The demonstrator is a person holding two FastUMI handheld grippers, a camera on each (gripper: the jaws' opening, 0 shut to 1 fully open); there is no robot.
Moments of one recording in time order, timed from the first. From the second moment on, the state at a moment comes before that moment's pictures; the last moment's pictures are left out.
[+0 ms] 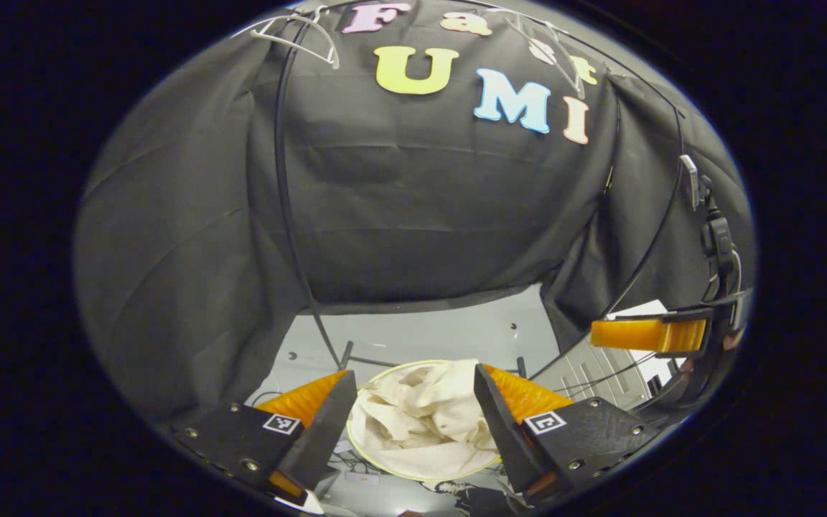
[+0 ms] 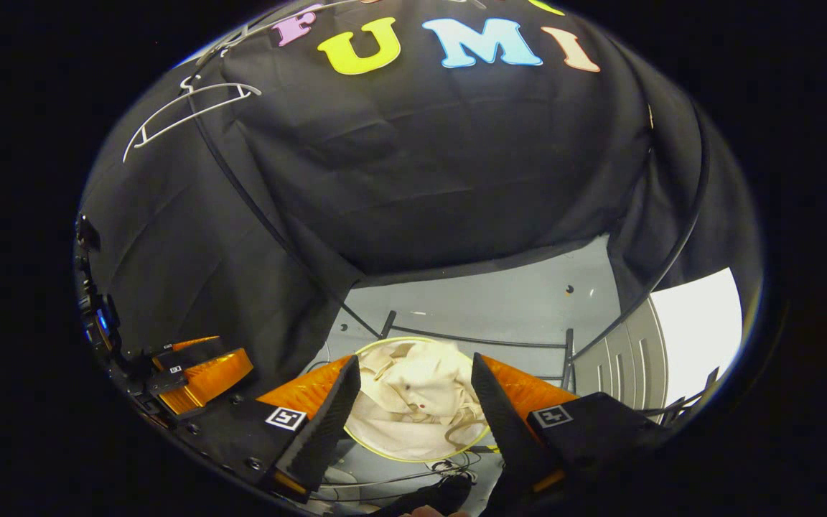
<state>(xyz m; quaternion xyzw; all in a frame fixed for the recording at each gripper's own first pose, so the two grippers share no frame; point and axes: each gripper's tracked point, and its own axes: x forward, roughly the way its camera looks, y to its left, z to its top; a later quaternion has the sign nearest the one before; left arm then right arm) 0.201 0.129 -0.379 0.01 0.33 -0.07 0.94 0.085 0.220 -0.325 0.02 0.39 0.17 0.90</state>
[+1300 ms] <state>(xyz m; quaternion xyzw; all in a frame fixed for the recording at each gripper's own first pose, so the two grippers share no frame) 0.082 -0.053 0.024 -0.01 -0.05 0.08 1.00 0.101 0.005 -0.004 -0.01 0.02 0.15 0.99</state>
